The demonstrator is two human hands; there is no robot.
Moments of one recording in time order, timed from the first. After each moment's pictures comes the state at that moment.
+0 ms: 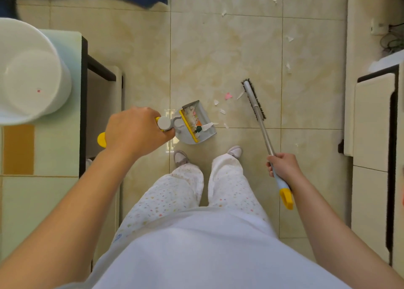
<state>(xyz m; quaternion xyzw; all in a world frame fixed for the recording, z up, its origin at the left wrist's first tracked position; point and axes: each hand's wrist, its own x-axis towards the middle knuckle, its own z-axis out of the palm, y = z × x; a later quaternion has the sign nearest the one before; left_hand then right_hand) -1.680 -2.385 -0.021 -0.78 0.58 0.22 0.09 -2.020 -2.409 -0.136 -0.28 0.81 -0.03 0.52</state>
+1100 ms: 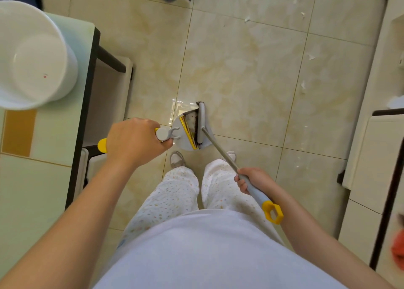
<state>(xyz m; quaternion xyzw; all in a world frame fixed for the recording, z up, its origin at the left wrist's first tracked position) -1.690 -2.424 -0.046 -0.81 0.54 0.20 0.11 -1.975 -2.476 -0.133 -0.09 0.68 0.09 0.72</state>
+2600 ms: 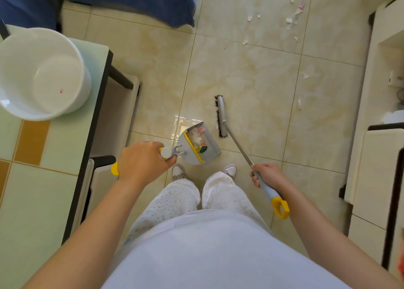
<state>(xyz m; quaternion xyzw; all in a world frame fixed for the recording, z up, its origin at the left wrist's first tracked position) -1.710 -2.394 -0.045 -0.84 0.49 0.21 0.09 -1.996 -2.507 -0.121 -0.27 0.71 0.05 0.65</state>
